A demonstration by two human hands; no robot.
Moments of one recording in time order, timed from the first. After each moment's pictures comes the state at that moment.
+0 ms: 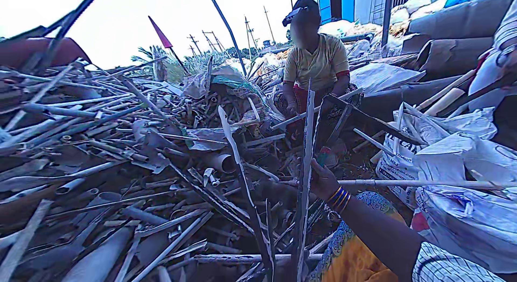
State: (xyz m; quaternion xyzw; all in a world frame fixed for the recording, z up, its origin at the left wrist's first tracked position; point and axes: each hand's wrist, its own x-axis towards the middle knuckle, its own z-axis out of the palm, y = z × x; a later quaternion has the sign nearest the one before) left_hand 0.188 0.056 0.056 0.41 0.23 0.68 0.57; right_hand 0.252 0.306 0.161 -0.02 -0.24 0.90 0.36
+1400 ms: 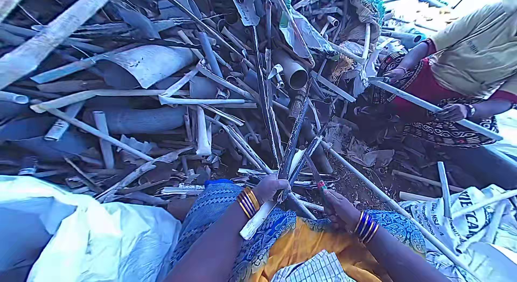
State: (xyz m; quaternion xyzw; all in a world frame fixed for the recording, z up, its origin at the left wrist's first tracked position) left_hand 0.123 0.008 0.050 0.08 0.63 0.64 0.43; right_hand 0.244 0.242 0.049 -0.27 -0.70 0.62 -0.24
